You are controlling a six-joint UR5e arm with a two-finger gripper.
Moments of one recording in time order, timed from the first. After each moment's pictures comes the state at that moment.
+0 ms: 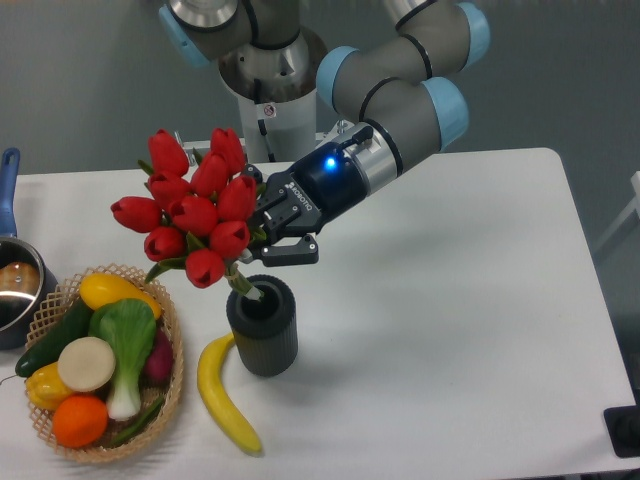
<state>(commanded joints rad) 2.61 -1.81 -1.83 -0.82 0.03 1.28</state>
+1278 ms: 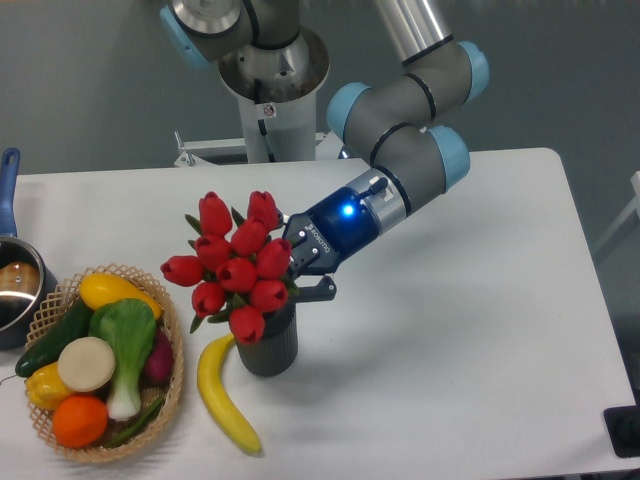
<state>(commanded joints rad) 2.64 -1.94 -1.87 -0.82 0.05 1.31</state>
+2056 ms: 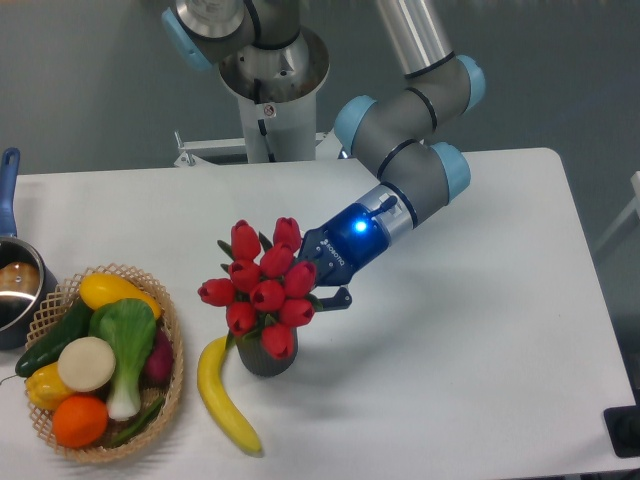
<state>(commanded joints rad) 2.66 -1.96 -1.94 -0.82 0.10 1.39</state>
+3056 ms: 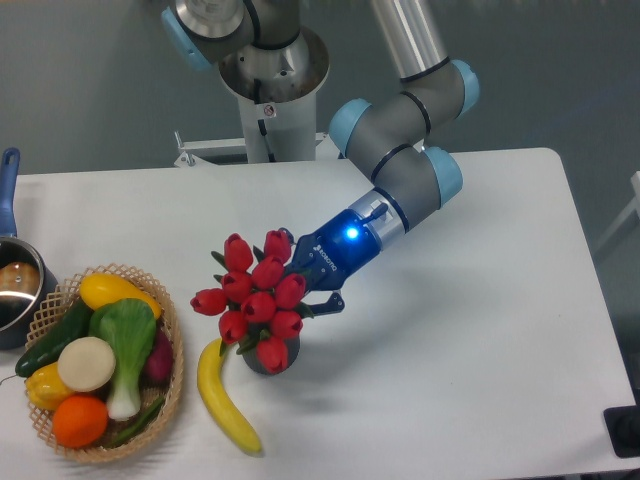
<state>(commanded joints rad) 2.66 -1.98 -1.94 -0.82 0.11 1.39</state>
